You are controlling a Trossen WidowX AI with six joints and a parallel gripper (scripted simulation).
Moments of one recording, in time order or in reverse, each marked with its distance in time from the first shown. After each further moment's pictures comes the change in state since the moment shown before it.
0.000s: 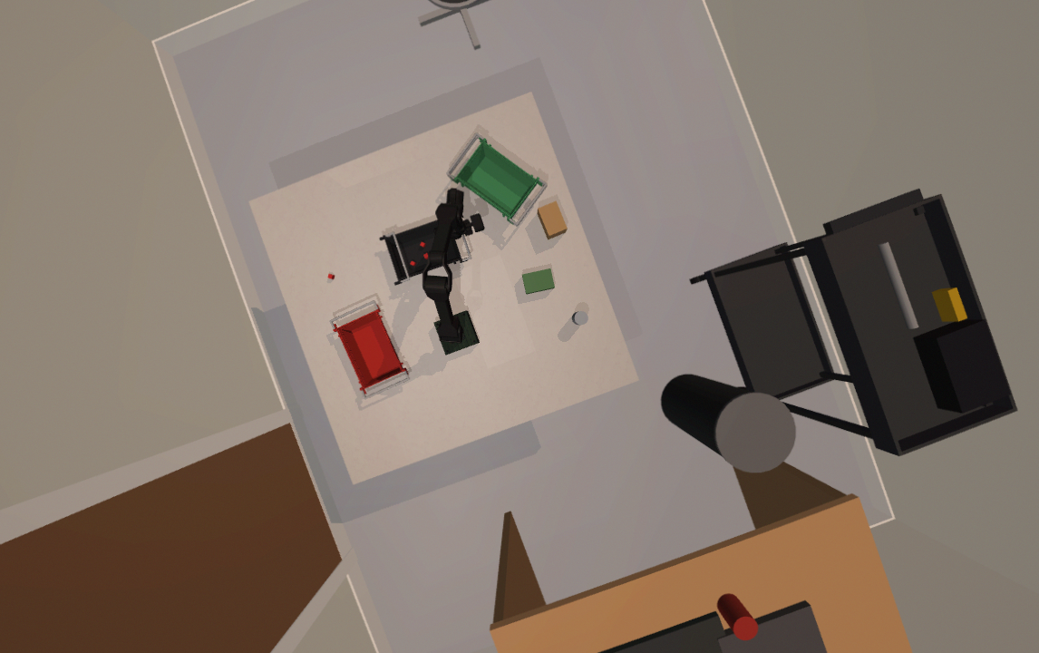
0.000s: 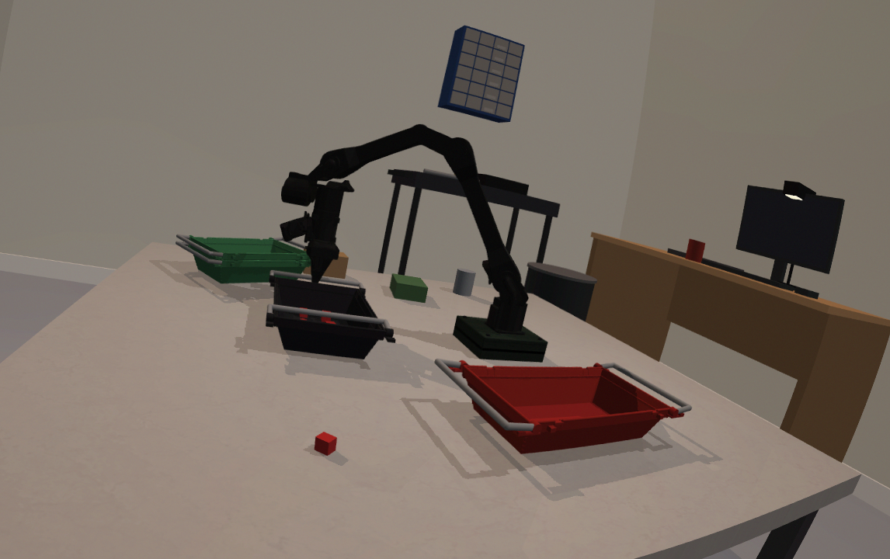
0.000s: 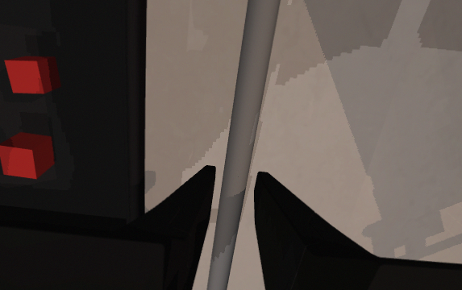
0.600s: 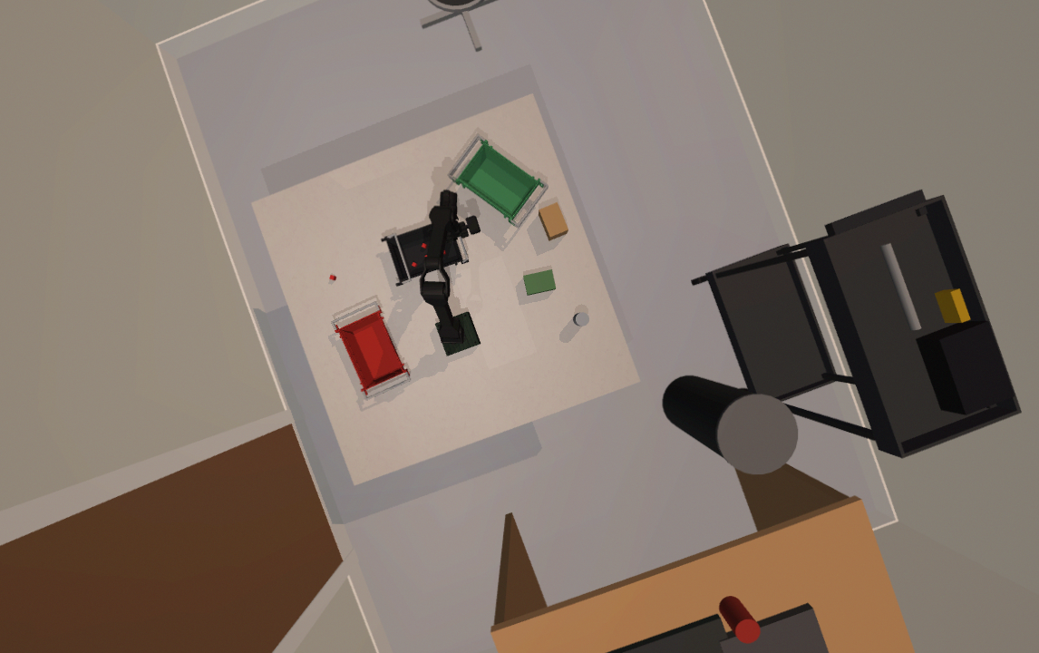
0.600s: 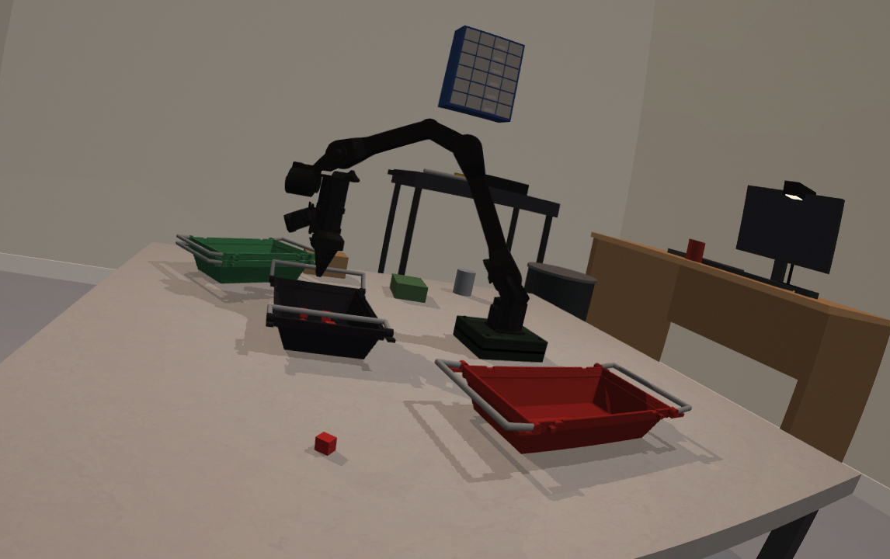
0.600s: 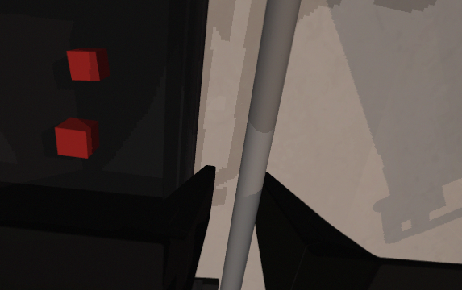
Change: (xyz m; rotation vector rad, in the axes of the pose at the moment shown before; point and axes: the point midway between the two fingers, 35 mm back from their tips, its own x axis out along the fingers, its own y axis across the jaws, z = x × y) arm -0.021 0.020 -0.005 0.006 0.005 -0.013
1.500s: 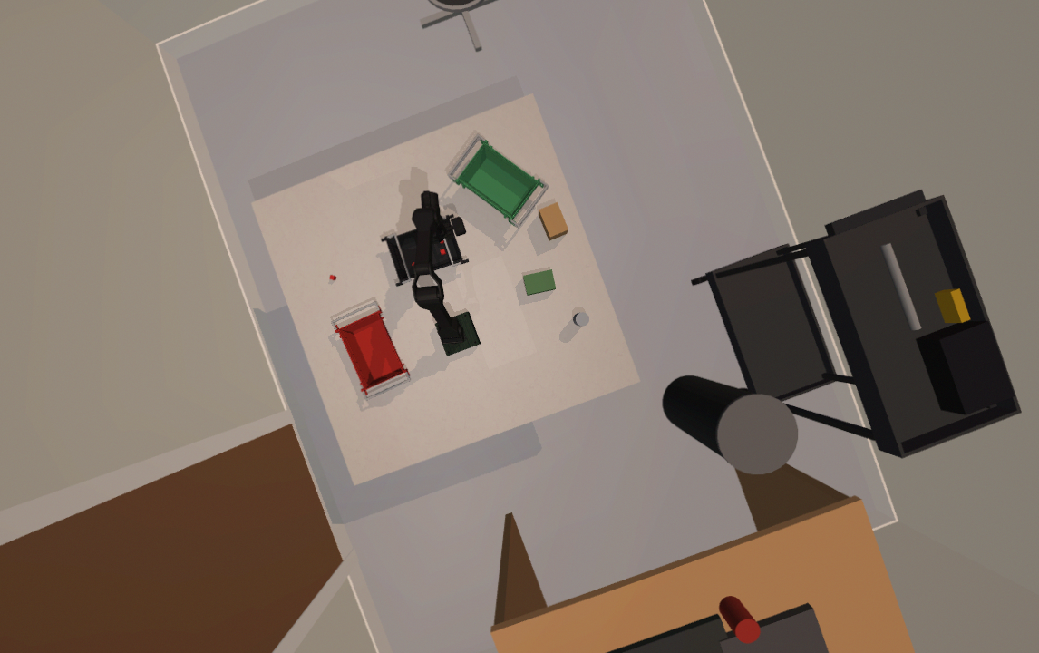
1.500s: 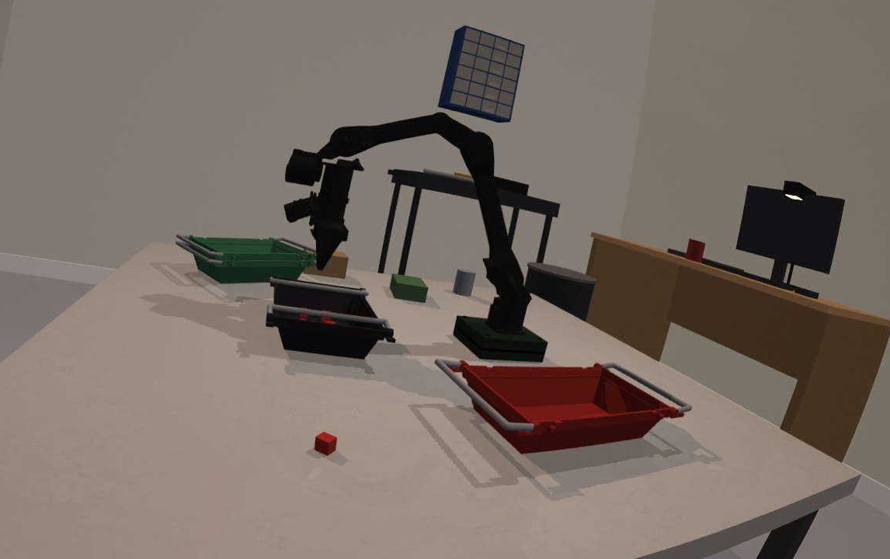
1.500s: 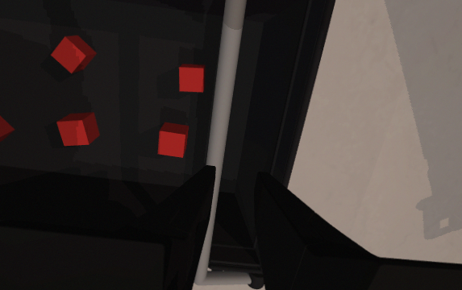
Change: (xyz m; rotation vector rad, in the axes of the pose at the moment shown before) arm -0.025 0.052 0.004 -0.011 -0.010 0.027
